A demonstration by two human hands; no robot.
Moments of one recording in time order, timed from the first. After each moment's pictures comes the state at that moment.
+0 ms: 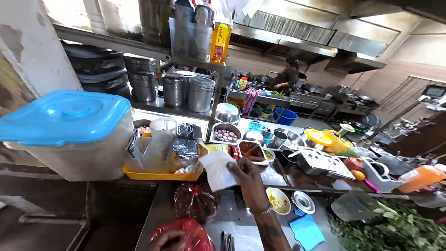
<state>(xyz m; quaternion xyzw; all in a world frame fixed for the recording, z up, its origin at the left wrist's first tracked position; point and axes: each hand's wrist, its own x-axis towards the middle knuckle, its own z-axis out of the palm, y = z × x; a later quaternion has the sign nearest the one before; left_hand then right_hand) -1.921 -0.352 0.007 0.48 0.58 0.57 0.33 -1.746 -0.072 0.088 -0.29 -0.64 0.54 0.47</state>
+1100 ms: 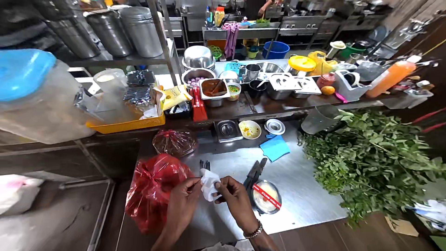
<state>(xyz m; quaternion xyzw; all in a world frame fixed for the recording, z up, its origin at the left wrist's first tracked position) -1.702 -0.338 -0.020 0.46 0.71 0.45 0.28 -1.518 -0.275 -0.033 -0.37 -0.51 0.68 0.37</state>
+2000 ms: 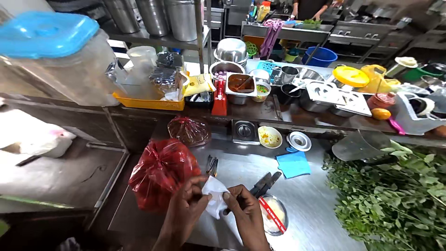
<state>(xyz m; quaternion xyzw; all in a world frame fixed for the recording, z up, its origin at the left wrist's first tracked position) -1.662 -0.364 -0.007 0.35 0.67 0.57 0.33 -1.494 -0.273 -0.023 -0.28 -0.56 0.67 0.39</state>
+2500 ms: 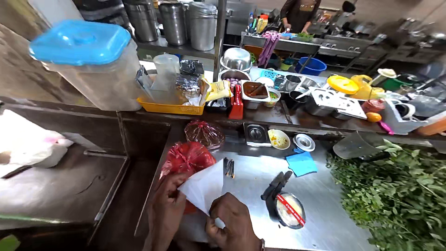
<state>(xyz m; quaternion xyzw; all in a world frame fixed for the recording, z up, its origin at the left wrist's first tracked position) -1.792 -0.446 0.003 0.43 0.74 0.52 0.03 -1.605 -0.361 -0.006 -0.14 -0.86 0.28 0.41</state>
